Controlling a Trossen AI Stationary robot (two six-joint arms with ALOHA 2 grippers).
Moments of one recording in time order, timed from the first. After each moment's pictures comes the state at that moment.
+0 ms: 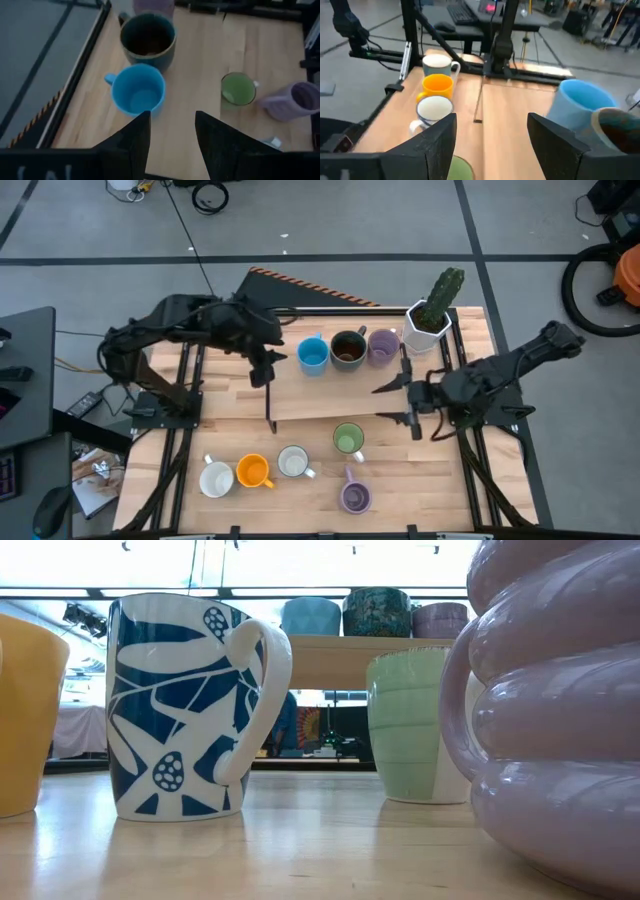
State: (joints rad) left arm 0.00 1.55 2.09 -1.33 -0.19 -0.13; right arm 0.45 0.98 0.90 -0.23 0.40 0.00
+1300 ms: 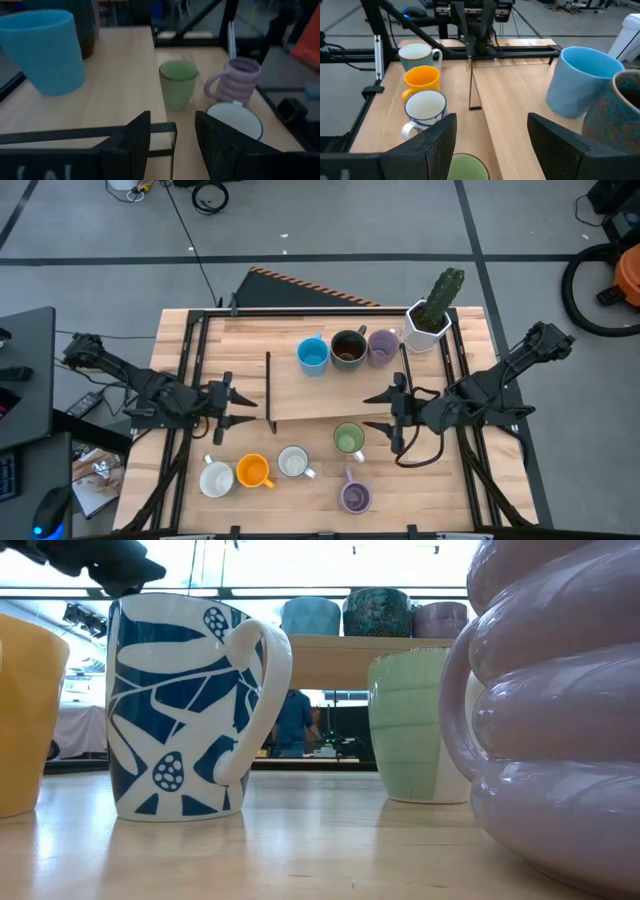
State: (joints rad) left arm -0.47 0.61 0.44 -0.11 -0.42 -0.14; right arm 0.55 1.18 1.00 -0.29 0.64 0.25
